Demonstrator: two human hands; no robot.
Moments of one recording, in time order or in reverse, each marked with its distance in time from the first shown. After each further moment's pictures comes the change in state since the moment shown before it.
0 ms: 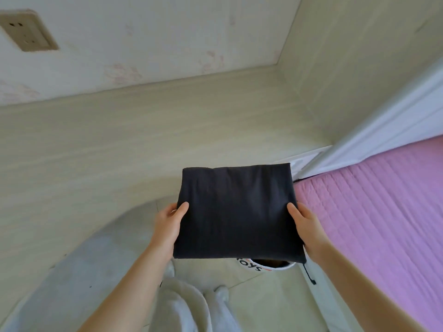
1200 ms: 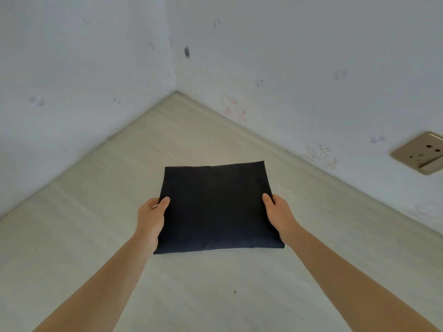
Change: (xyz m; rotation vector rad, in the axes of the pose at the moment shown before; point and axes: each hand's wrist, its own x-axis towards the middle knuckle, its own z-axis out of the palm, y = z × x) left_hand 0.104 0.038 -0.601 -0.478 0.875 -0.032; right_hand -0.064 -0.238 0.726 -0.688 -0.707 -0.461
